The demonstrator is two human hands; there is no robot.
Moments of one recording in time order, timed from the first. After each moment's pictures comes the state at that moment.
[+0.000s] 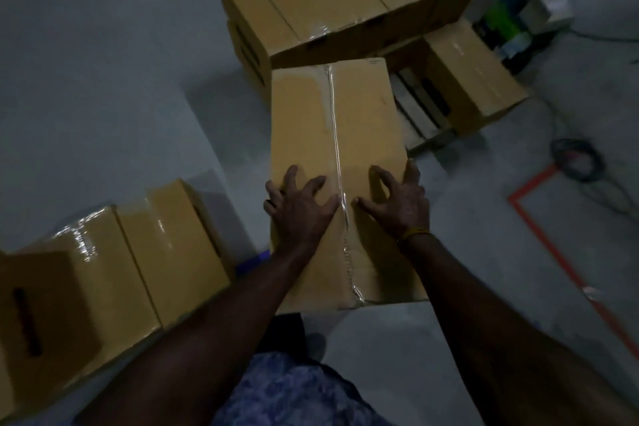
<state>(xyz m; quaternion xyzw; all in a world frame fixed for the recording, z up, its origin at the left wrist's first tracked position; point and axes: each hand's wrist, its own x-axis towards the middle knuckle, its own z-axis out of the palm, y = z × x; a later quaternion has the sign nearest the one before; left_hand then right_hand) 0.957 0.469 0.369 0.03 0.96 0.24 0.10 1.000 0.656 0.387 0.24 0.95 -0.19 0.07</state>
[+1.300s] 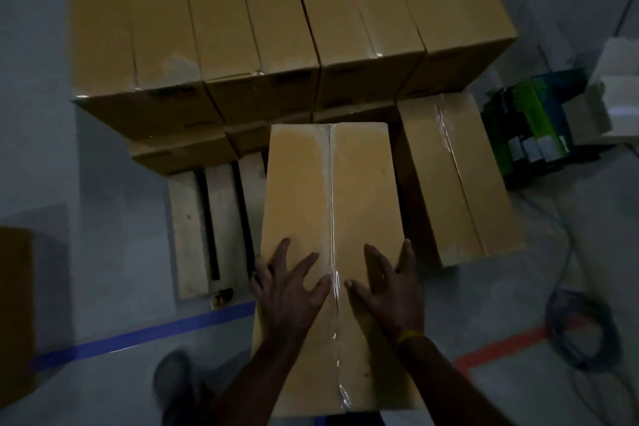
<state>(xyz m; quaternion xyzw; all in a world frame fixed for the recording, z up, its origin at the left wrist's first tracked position) 0.671 1.033 0.121 -0.11 0.97 0.20 0.14 0.671 1.225 0.138 0.15 0.94 -0.25 0.18</state>
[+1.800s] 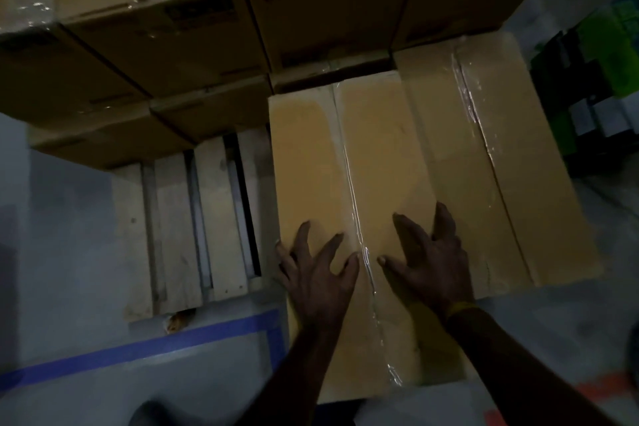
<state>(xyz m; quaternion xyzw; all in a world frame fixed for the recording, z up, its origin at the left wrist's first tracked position) 0.602 1.216 -0.074 -0.17 0.96 0.22 0.06 0.571 1.405 -0.046 0.08 0.95 -0.23 0.18</state>
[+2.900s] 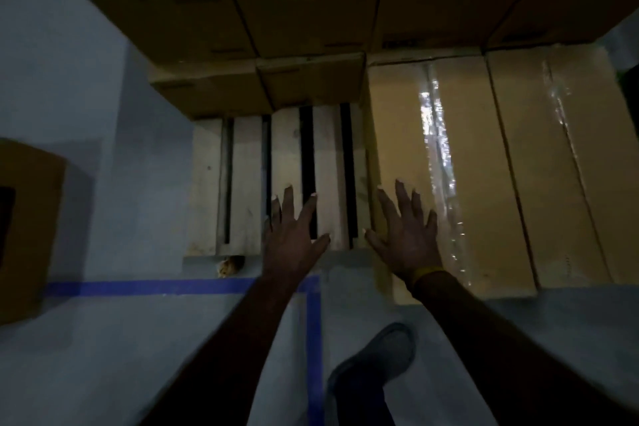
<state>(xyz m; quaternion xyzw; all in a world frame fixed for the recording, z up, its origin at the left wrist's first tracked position) 0.647 1.022 -0.047 -0.11 0.96 0.21 0.18 0.602 1.232 -0.023 -0.08 0.96 -0.13 0.24</state>
